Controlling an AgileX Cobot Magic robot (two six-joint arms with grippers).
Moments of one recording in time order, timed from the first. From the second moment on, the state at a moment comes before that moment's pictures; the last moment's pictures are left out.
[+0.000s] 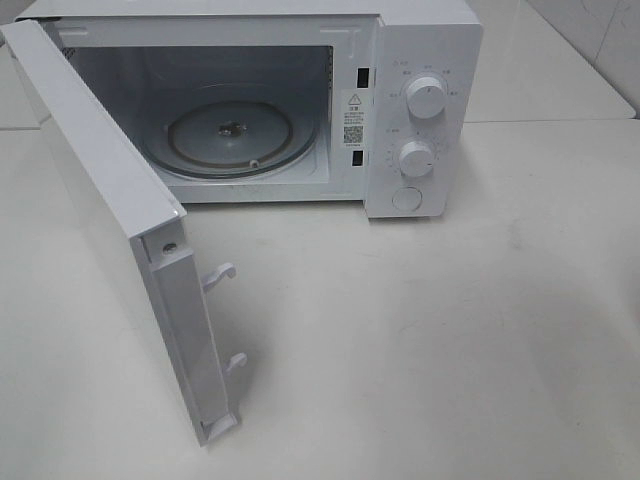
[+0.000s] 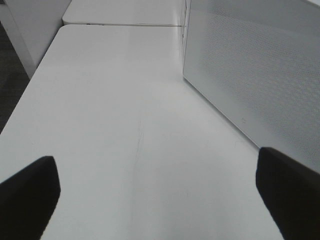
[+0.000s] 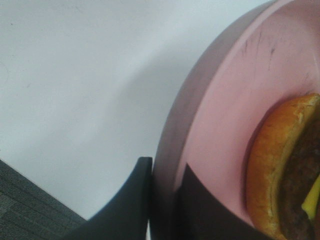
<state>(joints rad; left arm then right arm) 0.01 0.00 -0.51 0.01 1.05 -0.02 0.59 0.69 -0.39 -0.69 1.00 -0.10</state>
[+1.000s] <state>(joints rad) 0.01 0.00 -0.51 0.01 1.05 -0.02 0.59 1.05 -0.49 -0.82 1.13 0.63</state>
